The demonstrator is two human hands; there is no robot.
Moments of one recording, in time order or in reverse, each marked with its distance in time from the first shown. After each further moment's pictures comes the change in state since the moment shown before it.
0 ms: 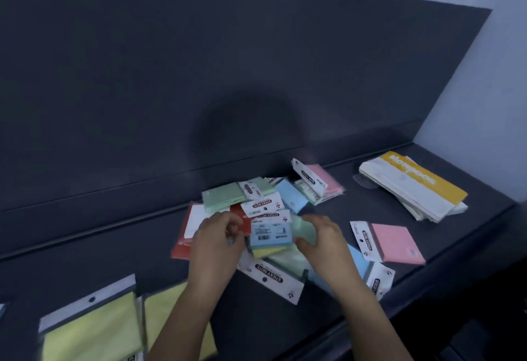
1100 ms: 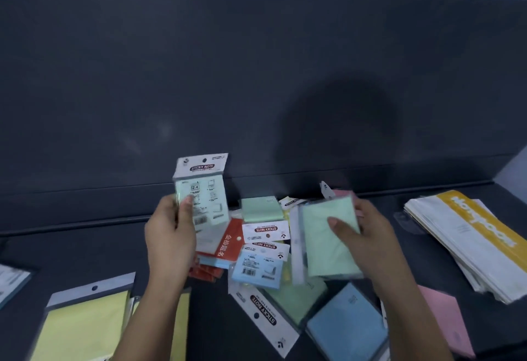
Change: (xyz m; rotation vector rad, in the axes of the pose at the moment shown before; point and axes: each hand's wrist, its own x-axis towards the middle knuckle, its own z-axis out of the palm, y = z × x) left_hand 0.033 0.014 -0.026 -0.202 0.568 -0.277; right_hand 0.073 -0.002 -0.065 0.715 -0.096 -0.018
